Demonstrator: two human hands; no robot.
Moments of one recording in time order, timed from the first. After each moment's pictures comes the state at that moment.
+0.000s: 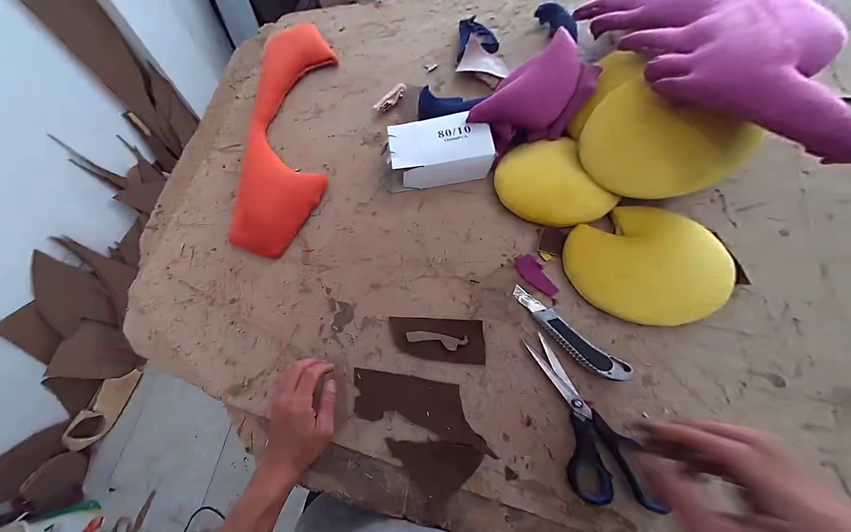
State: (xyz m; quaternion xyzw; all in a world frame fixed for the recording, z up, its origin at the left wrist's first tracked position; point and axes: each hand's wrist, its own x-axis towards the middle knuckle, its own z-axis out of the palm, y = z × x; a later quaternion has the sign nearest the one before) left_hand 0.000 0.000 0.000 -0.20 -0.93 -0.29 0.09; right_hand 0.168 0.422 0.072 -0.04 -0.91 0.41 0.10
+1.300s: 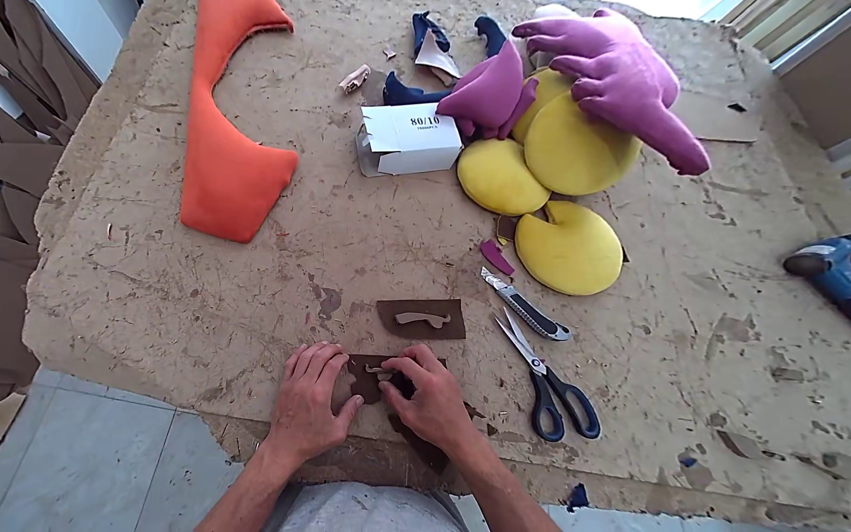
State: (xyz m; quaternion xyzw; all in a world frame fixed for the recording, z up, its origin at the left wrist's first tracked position) left_hand -0.012 -0.006 -0.032 -0.34 -0.91 -0.25 0.02; right_hand 0.060 0.216 -0.022 -0.04 -0.94 0.32 0.09
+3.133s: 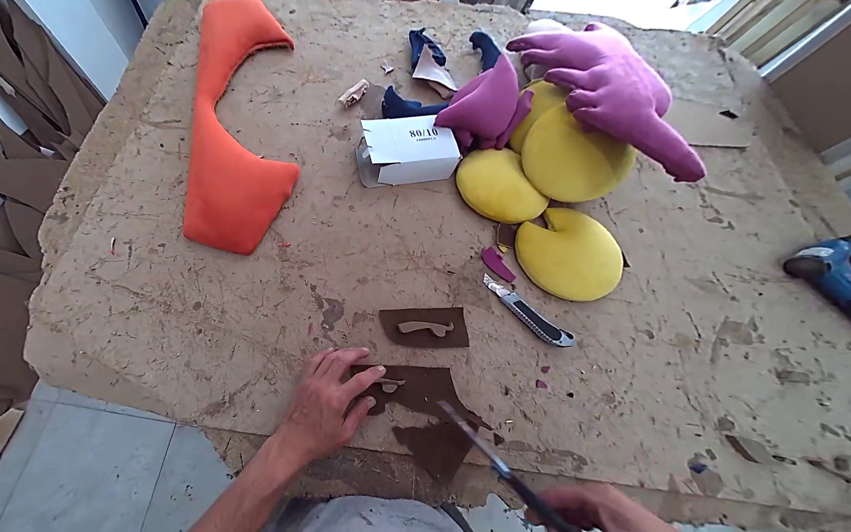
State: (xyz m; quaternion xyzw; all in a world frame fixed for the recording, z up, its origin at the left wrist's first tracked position) left_hand -0.031 0.005 -0.026 -0.44 -0.84 -0.33 -0.02; right_hand 0.194 0.331 0.098 -0.18 -0.73 0.54 -0.37
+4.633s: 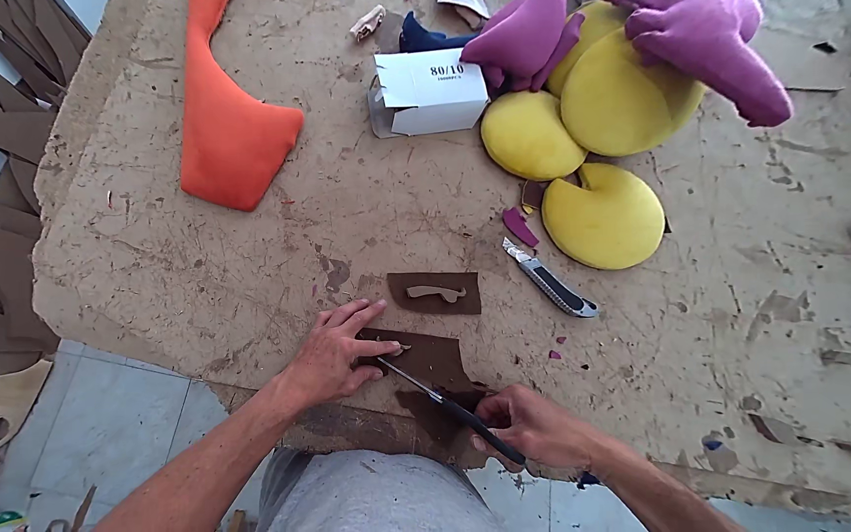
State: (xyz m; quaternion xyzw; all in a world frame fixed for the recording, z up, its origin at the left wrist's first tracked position) left_hand -0.050 0.014 -0.013 -0.49 -0.82 -0.27 -0.13; right_hand 0.116 0.319 0.032 -0.09 -0.77 0.46 -0.43
